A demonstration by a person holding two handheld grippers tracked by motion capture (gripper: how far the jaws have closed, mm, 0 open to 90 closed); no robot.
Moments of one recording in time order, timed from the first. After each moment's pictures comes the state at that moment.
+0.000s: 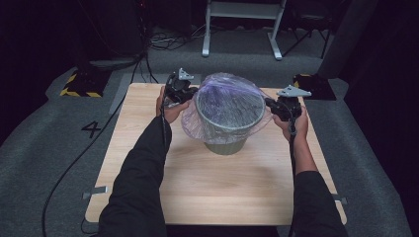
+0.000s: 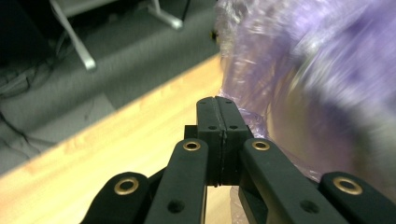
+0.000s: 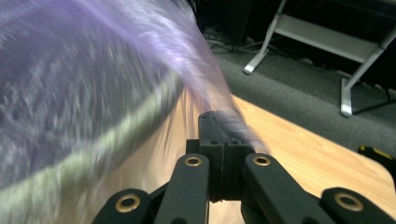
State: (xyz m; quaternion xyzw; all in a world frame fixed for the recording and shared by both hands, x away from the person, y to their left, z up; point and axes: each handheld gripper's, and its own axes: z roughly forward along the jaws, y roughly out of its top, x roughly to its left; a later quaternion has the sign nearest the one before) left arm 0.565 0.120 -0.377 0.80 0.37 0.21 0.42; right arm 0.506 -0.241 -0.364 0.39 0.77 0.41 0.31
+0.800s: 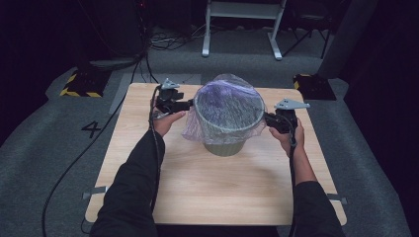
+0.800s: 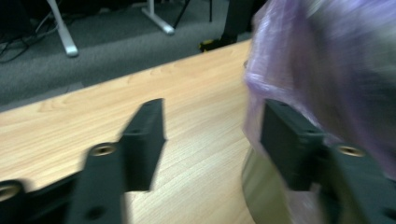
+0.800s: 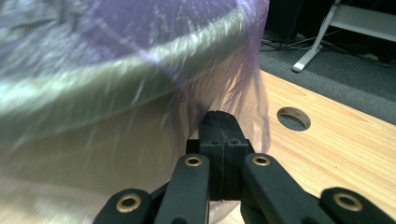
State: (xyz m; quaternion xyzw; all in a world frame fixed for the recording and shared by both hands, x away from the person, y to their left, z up) left arm 0.530 0.162 -0.390 0.75 0.40 0.18 0.50; right arm 0.485 -0.242 -0.392 0.36 0.78 0.46 0.23
